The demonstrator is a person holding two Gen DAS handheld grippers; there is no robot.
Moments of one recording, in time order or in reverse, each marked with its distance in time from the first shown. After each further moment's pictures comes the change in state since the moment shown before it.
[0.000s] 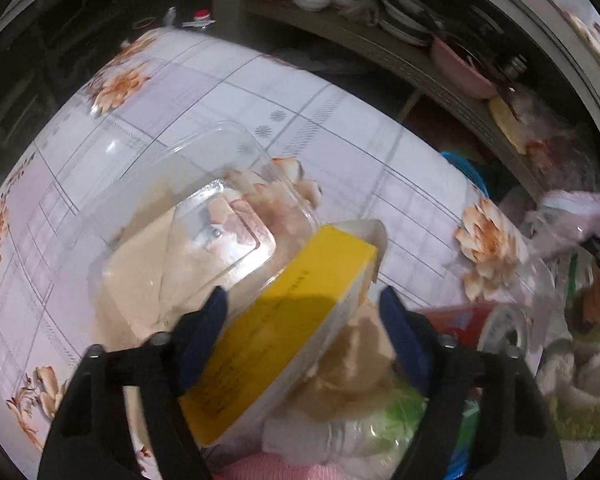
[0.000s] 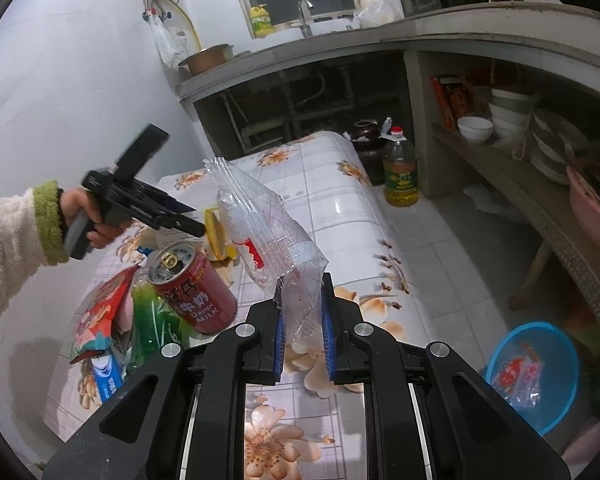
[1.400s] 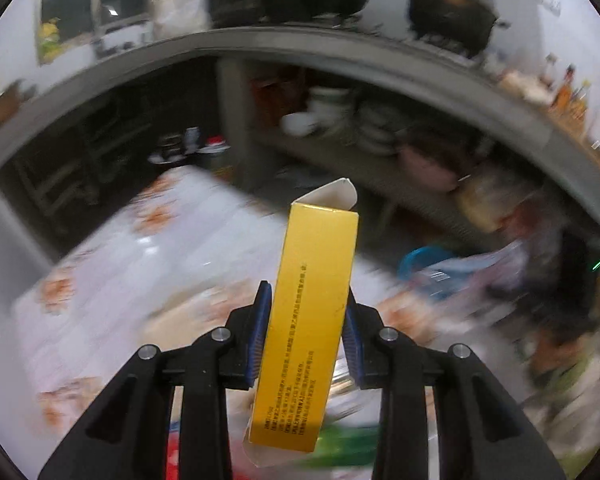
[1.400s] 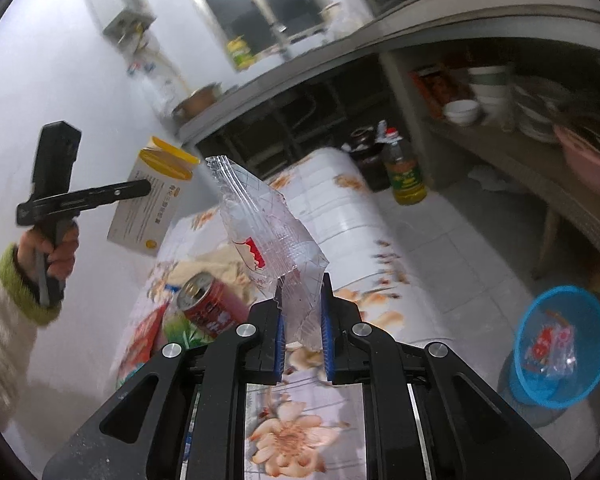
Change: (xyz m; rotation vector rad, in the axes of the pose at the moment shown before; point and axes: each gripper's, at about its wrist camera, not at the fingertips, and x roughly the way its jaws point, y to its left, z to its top) left arm -0.140 -0.117 -0.003 0.007 -0.422 0.070; right arm -0.040 -0.043 -0.009 0.211 -0.087 0.085
